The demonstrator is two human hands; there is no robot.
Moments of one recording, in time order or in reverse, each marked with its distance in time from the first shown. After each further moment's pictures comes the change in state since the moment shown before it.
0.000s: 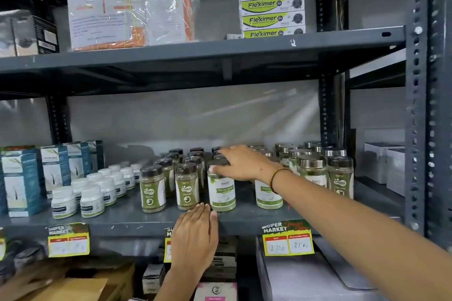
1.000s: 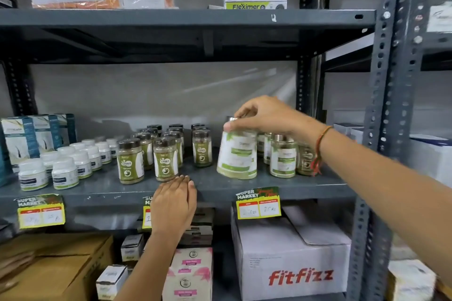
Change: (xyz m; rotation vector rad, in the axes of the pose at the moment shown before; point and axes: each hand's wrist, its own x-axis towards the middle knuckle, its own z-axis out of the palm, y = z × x) left_hand -0.004 0.001 0.006 0.074 0.085 0.050; right_hand -0.090 0.031 -0.083 0.366 0.153 0.163
